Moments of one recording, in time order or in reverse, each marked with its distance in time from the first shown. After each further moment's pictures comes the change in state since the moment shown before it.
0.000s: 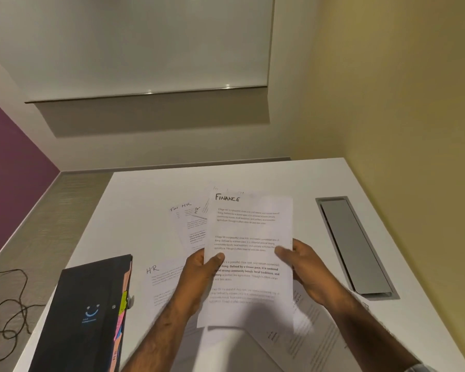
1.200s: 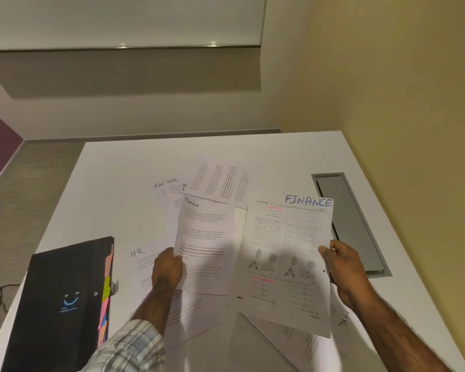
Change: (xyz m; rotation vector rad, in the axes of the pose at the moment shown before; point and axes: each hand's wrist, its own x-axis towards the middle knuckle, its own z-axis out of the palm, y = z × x) left_hand 0.107 -0.109 -0.100 0.878 0.406 -0.205; right_hand 0.003 0.049 -0.062 -0.190 0.547 0.112
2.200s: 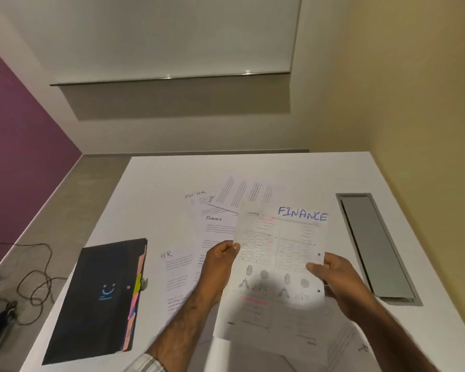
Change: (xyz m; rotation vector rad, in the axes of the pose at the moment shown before) left_hand -0.113 0.090 -0.016 -0.826 -0.281 0.182; right_hand -0.038 -0.032 0.017 0.039 -0.423 -0.054
